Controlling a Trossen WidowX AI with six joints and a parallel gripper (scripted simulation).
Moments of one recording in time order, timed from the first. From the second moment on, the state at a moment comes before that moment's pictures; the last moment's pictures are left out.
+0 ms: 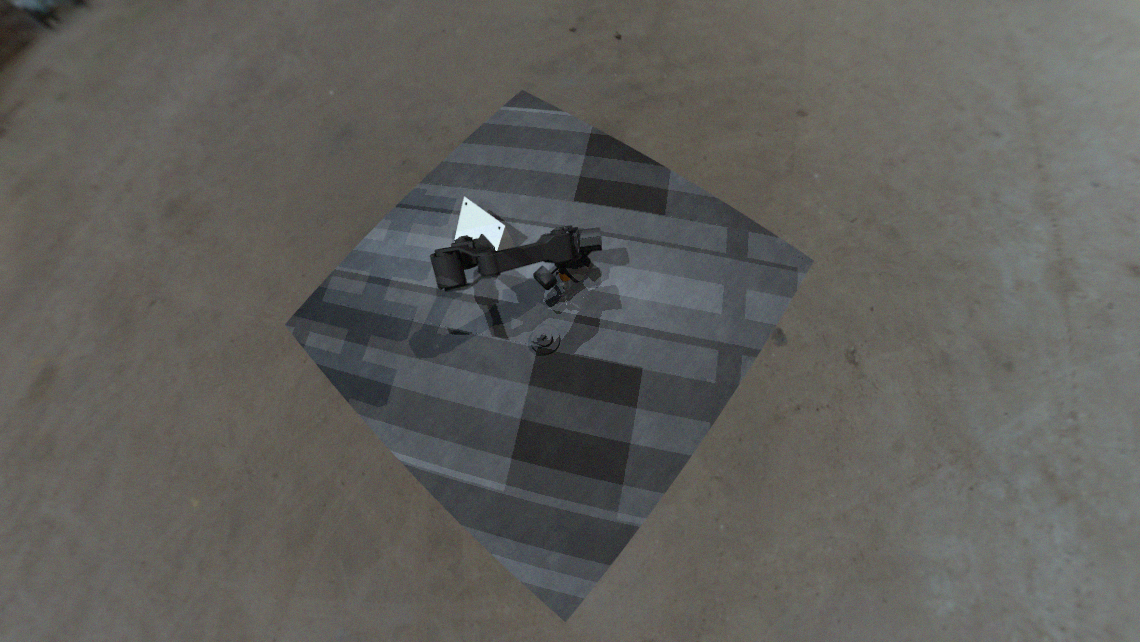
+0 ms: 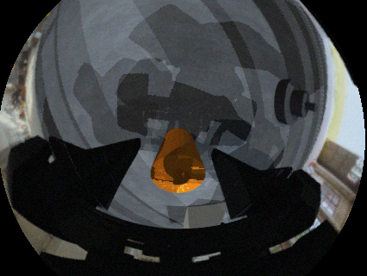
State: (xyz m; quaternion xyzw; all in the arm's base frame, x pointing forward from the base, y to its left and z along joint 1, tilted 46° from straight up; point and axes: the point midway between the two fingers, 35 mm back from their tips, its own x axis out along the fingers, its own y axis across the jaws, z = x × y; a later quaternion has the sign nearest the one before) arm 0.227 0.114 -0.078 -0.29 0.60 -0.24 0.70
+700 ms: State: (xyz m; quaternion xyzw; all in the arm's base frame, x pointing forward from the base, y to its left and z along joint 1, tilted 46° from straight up) arm 0.227 0.108 -0.082 -0.29 0.60 -0.24 0.70
